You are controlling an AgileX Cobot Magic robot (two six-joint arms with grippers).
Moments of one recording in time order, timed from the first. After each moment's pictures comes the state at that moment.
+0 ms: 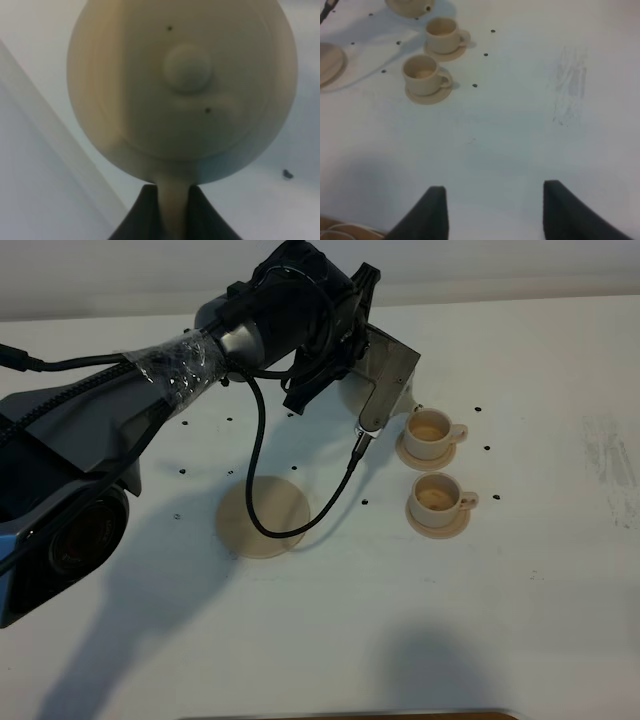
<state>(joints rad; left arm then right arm) -0.64 2.31 -2.00 0.33 0.72 1.32 0.26 0.04 -0.52 0.00 1.12 0.05</state>
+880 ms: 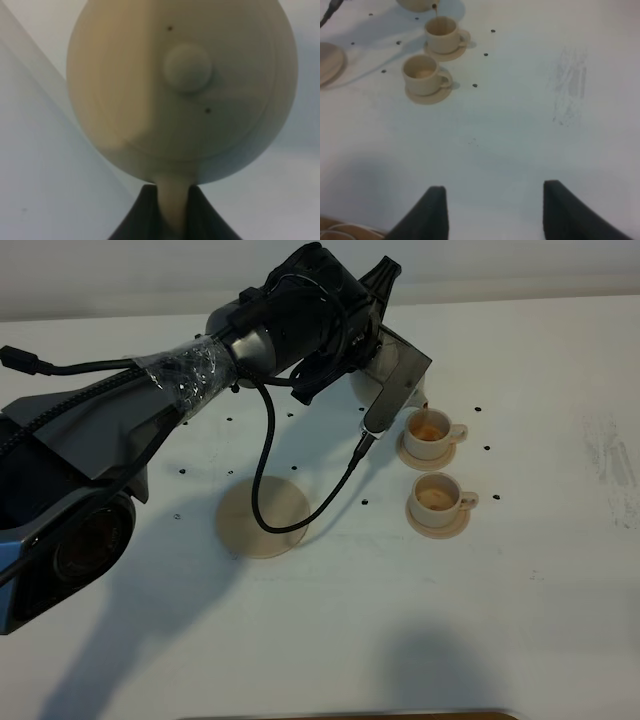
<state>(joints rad) -0.67 2.31 -2.00 0.40 0.66 1.36 0.26 0.04 -0.52 0.00 1.12 0.05</state>
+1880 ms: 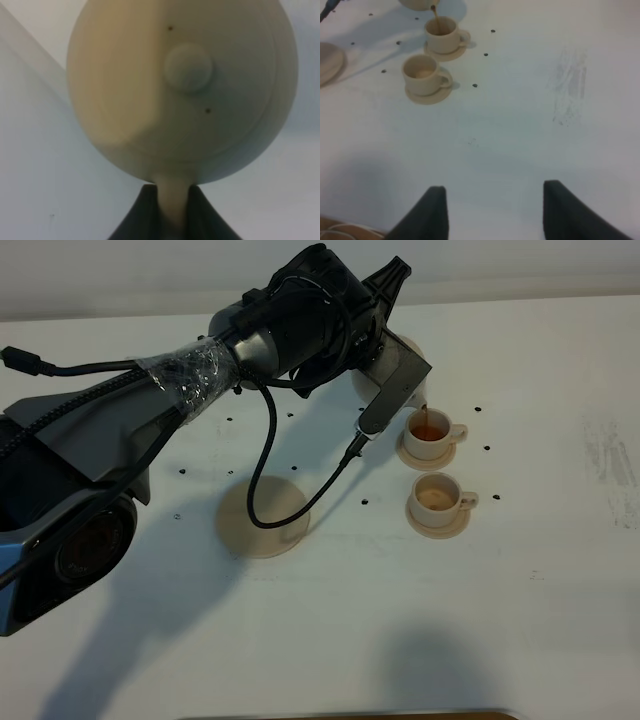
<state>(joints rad) -0.67 2.31 -2.00 0.42 0.64 1.44 0.26 0.04 -0.52 0.00 1.12 0.05</state>
